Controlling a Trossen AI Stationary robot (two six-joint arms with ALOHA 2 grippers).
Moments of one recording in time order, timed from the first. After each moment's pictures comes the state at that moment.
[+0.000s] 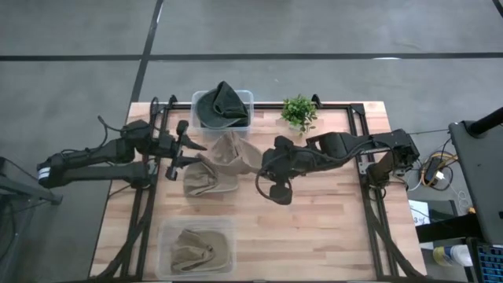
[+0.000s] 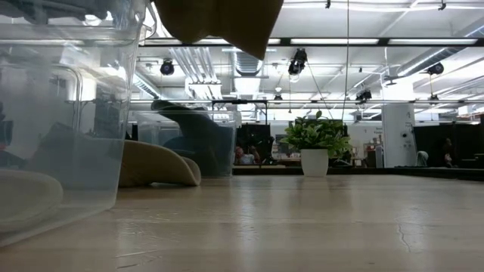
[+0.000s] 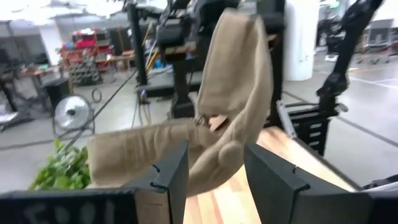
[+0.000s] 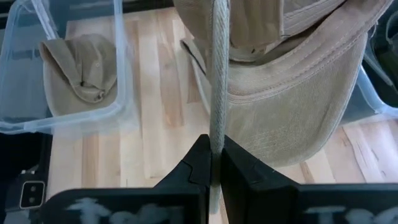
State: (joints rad) left arm 0.26 0.55 0.54 0.06 0.41 0.11; right arm 0.21 1.71 1.89 -1.02 0.17 0.31
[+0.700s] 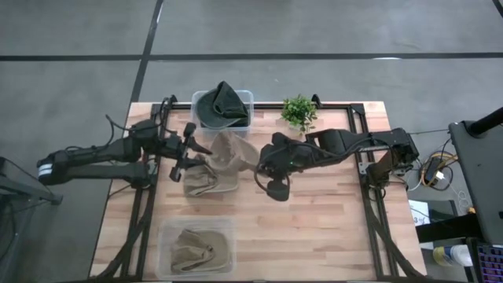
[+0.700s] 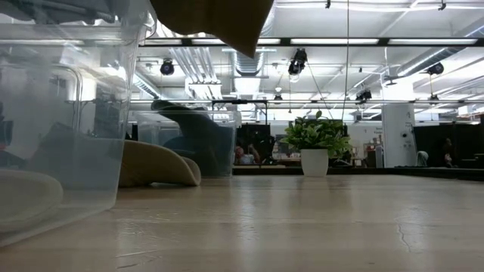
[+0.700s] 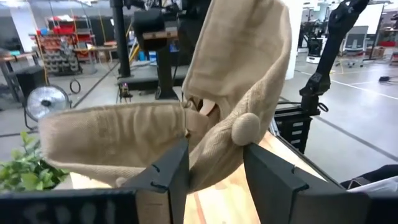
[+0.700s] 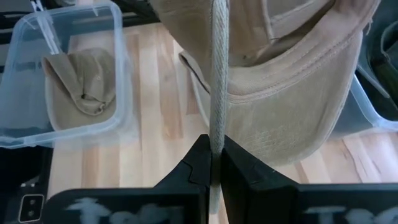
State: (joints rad) left arm 0.26 0.64 0.54 0.12 0.48 0.07; right arm 0.18 1.71 1.89 -0.97 0.16 0.28
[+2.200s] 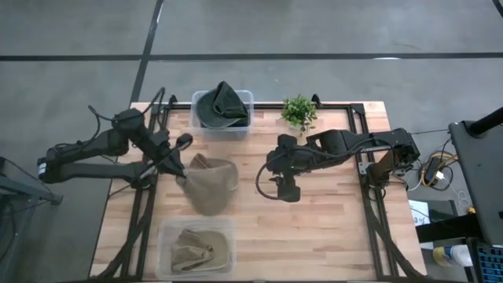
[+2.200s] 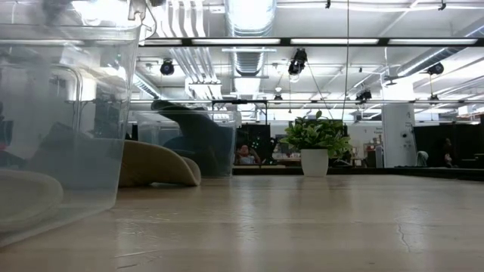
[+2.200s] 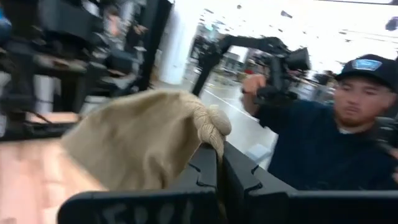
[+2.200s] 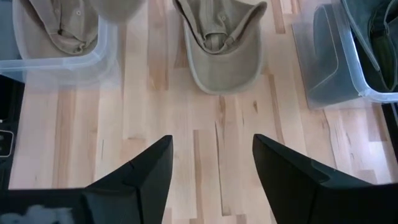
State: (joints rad) left arm 0.23 0.66 0.80 -0.08 0.92 -0.29; right arm 0.19 1.70 1.89 -1.15 0.16 0.19
